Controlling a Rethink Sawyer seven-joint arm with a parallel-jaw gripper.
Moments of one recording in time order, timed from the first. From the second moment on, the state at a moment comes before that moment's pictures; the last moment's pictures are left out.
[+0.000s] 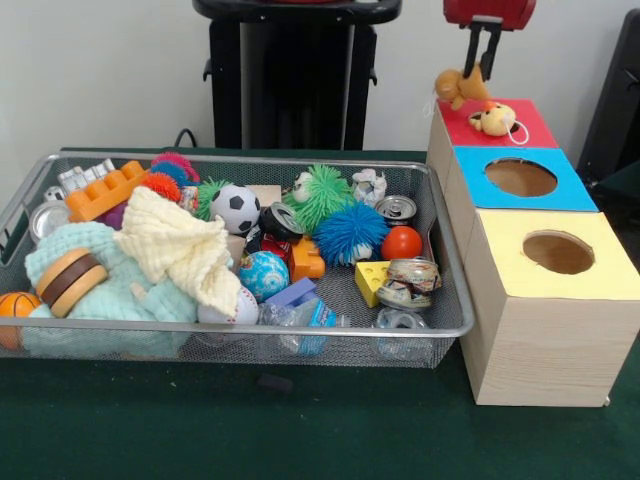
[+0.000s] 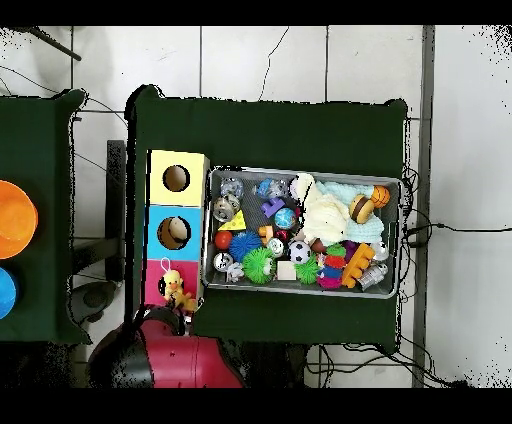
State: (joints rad) arm 0.22 -0.95 -0.13 2.21 0.11 0.26 1.88
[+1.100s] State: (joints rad) arm 0.26 -1.00 -0.11 2.25 0.23 0.24 1.88
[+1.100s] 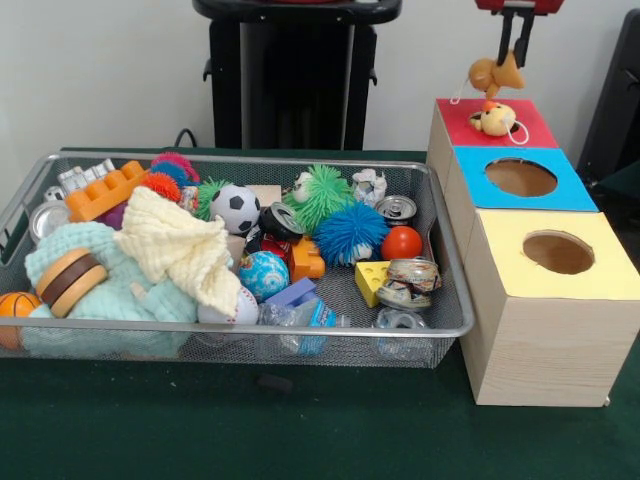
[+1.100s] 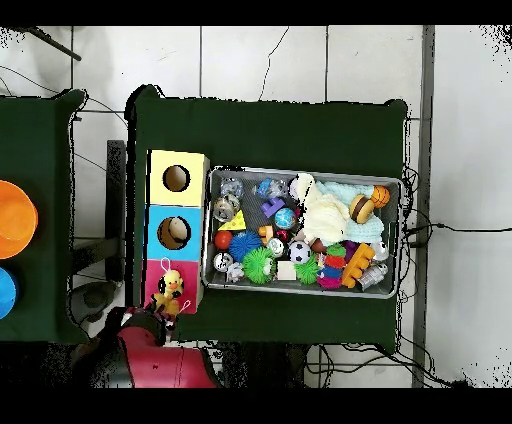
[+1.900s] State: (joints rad) arm 0.27 -1.13 -0.14 2.24 0.24 0.43 1.88
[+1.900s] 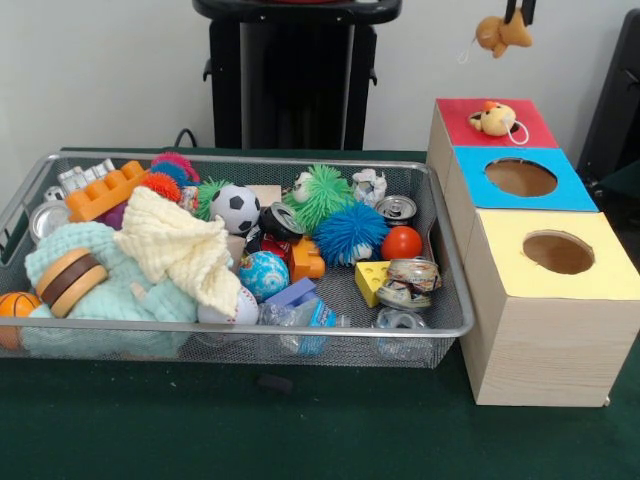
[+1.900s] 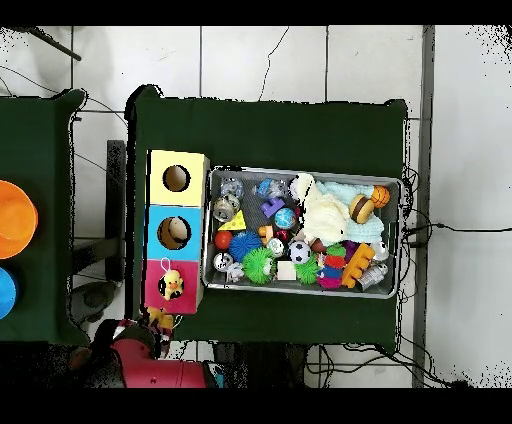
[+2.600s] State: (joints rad) arm 0.22 -1.12 -0.14 2.23 0.24 0.43 1.88
